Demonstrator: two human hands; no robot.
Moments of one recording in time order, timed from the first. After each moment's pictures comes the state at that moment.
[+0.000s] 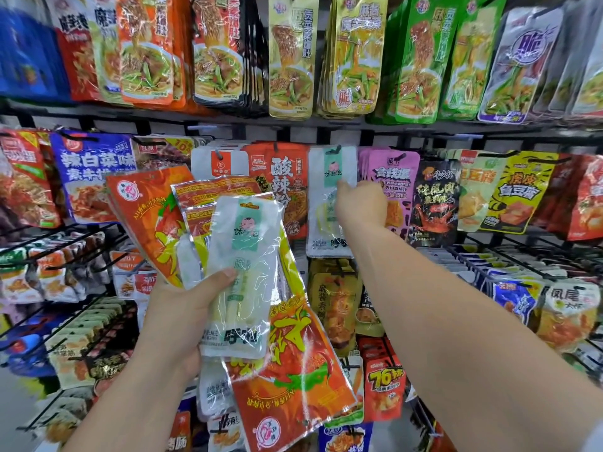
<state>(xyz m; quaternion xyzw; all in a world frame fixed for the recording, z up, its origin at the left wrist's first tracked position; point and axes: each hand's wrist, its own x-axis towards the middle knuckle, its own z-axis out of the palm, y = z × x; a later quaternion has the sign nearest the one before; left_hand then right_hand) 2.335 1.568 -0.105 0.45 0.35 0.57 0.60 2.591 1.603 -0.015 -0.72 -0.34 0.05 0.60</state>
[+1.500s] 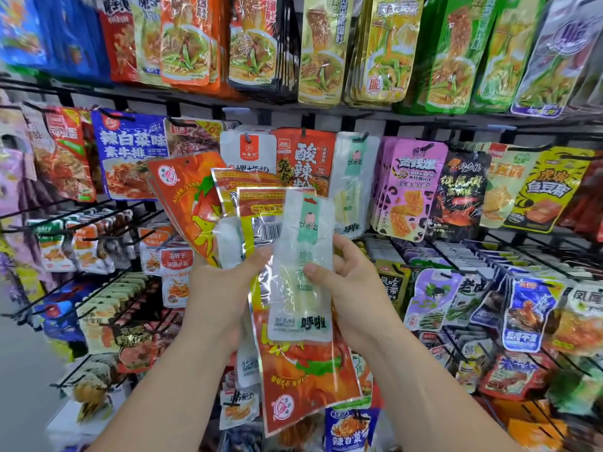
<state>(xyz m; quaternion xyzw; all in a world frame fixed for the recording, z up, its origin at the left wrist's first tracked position) 2.352 1.554 -0.103 0.41 0.35 0.62 0.57 2.506 1.499 -0.102 -0.47 -0.44 0.41 0.64</state>
